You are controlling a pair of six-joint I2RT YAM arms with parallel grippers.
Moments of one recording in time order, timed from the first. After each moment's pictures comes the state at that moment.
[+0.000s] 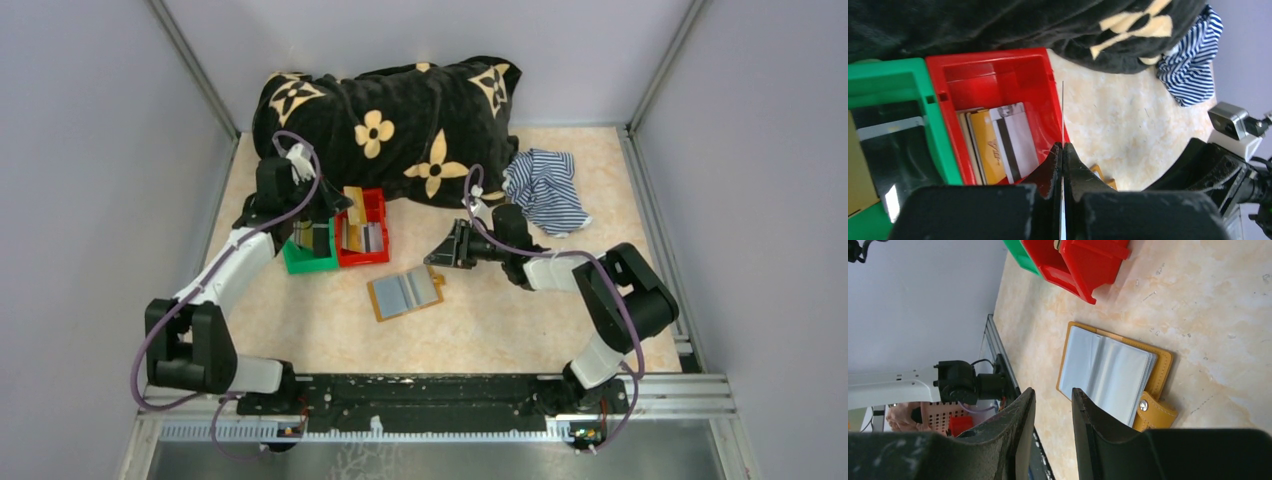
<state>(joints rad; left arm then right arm) -0.15 1.37 0.94 -0.08 0.38 -0.49 0.50 1.61 0.66 0.58 -0.72 0.80</state>
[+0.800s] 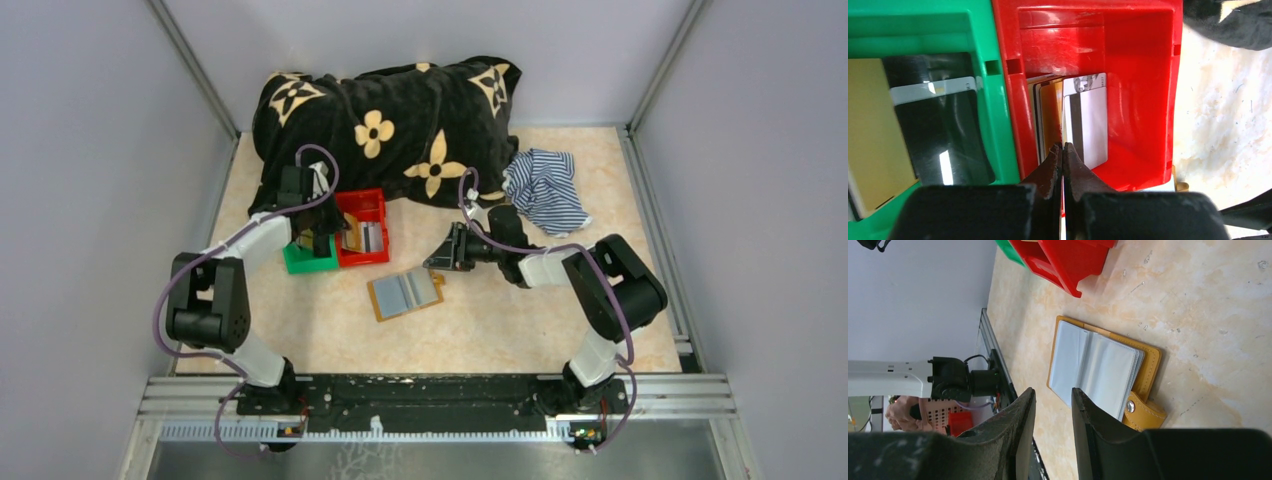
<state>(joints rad) -0.16 1.60 1.00 -0.23 0.22 -0.39 0.50 1.69 0.68 0.58 -0.74 0.79</state>
